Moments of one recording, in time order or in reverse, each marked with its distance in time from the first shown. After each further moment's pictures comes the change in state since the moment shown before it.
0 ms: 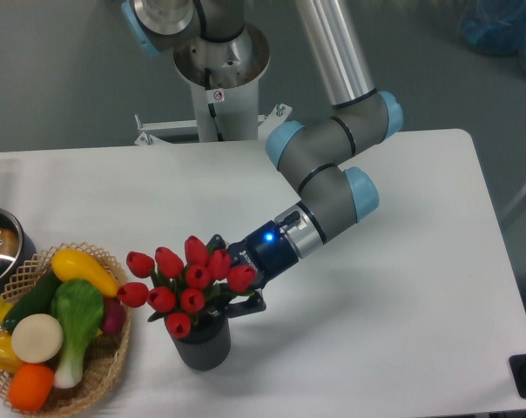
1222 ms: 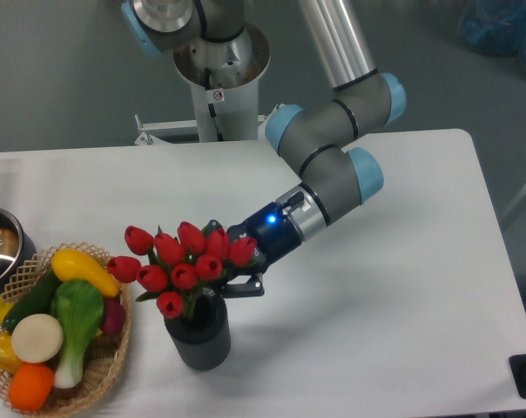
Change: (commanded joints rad) arm 0.034 0.123 -0.006 -0.002 -0.034 -0.193
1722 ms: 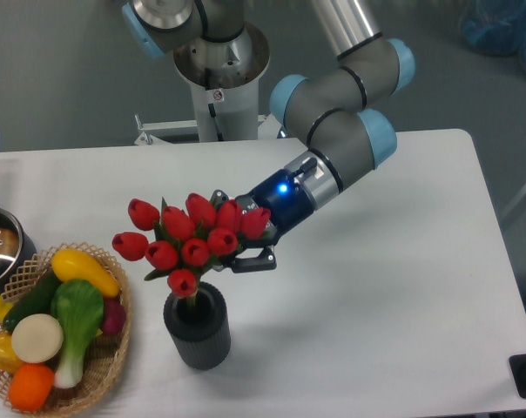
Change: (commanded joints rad) arm 0.012 0.084 0.005 0.000 0.000 -0.131
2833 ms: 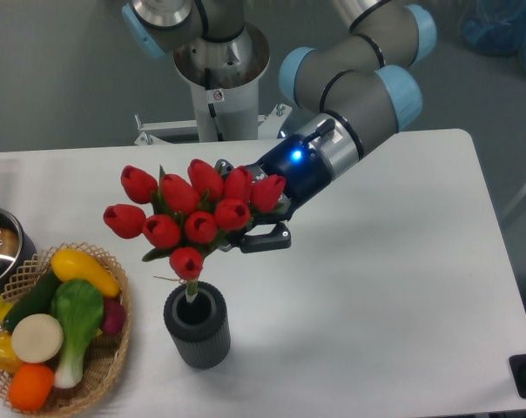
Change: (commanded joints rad) arm 0.018 0.011 0.172 0.000 -0.003 -0.225
